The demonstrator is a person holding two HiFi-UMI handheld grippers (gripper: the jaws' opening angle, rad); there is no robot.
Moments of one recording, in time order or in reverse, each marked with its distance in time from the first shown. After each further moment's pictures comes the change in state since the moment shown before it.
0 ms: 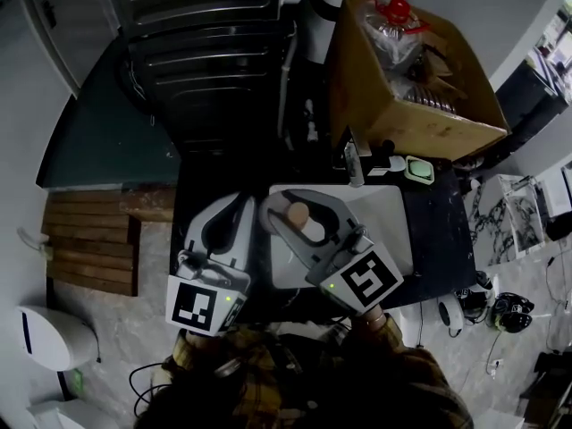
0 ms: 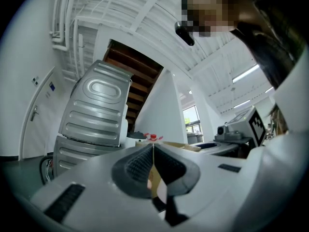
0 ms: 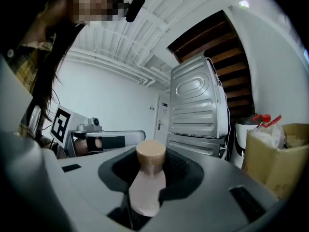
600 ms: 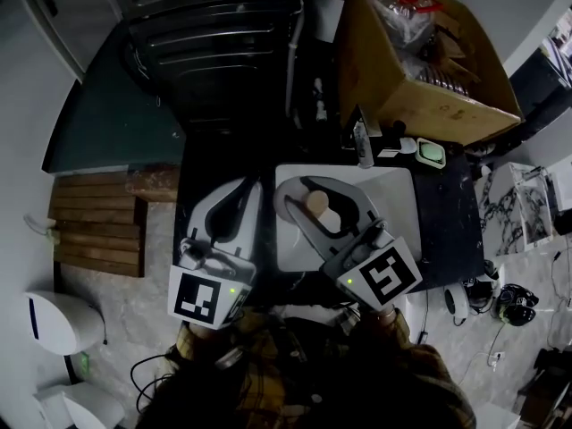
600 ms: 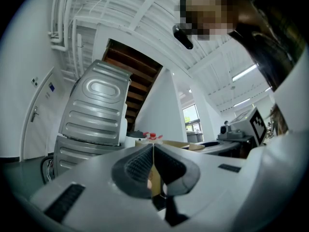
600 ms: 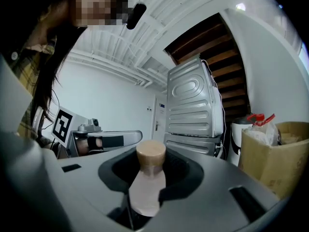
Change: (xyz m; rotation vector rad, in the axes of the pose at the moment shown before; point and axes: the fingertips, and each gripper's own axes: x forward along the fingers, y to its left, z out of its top) left arm -0.001 -0.009 -0.001 0.005 0.007 0.001; right arm -0.021 -0.006 -0.003 0.007 -0.007 -0.035
